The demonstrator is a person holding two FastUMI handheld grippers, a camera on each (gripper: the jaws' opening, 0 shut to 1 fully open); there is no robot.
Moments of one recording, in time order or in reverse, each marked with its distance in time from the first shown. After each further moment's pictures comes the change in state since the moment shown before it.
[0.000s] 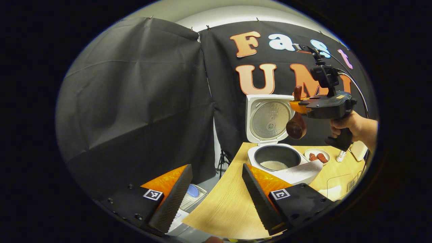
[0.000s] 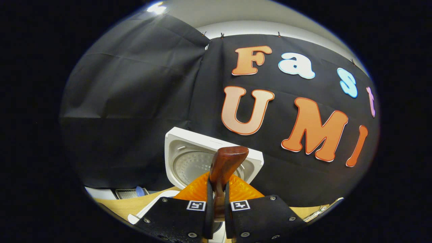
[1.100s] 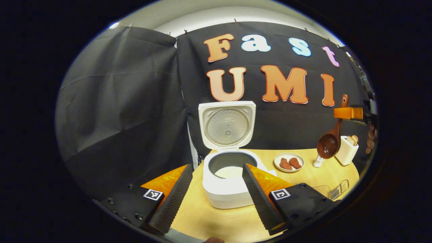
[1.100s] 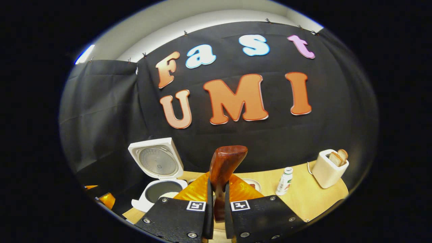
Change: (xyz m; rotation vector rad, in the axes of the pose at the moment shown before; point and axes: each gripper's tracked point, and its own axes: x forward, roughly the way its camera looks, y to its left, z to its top) left arm -0.036 -0.180 0.034 0.024 -0.028 -0.148; right arm -0.226 -0.232 -0.103 0.523 0.142 -0.268
